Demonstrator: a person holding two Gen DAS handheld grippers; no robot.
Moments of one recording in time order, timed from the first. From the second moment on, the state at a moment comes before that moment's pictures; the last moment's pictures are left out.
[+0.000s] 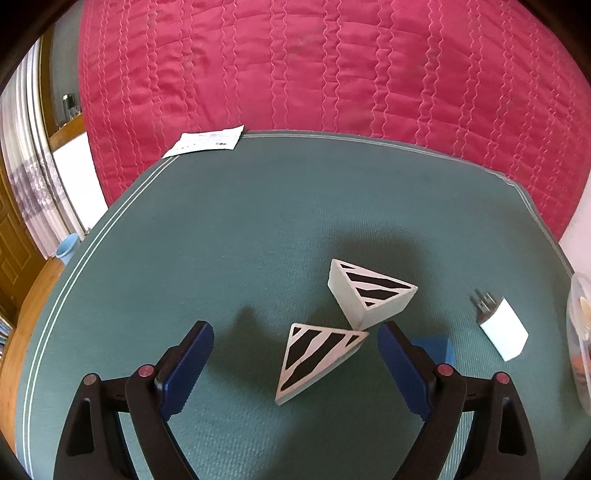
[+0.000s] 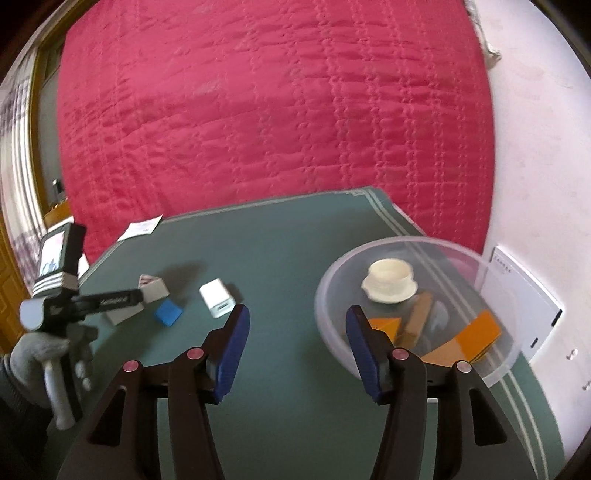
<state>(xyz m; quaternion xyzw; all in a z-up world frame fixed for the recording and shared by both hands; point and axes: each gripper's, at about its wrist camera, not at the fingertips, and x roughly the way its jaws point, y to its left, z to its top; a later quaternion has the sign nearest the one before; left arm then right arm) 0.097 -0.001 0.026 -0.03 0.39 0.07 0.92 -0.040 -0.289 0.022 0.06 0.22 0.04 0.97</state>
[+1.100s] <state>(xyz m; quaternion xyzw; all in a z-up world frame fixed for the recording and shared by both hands) 0.053 0.019 0.028 -0.05 0.36 0.00 0.93 0.063 -0.181 -0.021 0.02 0.39 0.23 0.89</state>
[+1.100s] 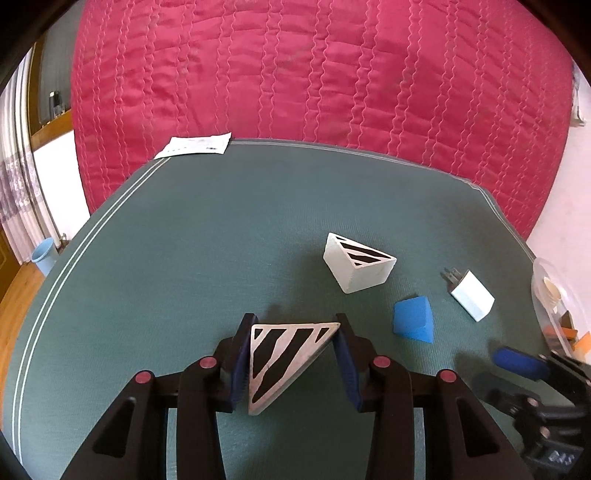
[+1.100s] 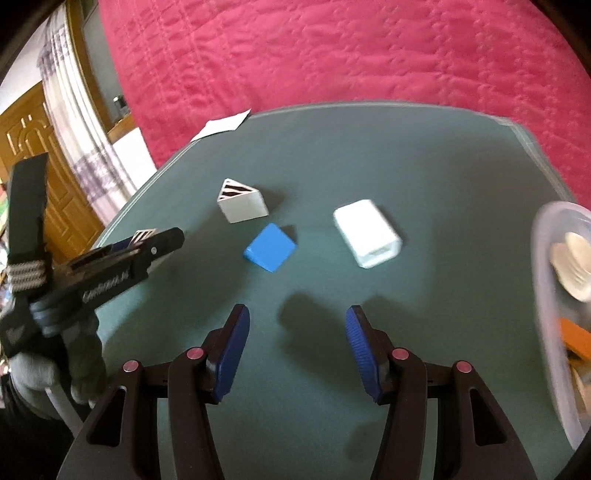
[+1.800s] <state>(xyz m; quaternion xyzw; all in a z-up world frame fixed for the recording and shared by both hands) 0.052 0.035 0.024 -0.07 0.35 0.03 0.93 0.114 -0.117 -0.024 -0.07 0.38 0.30 0.87</state>
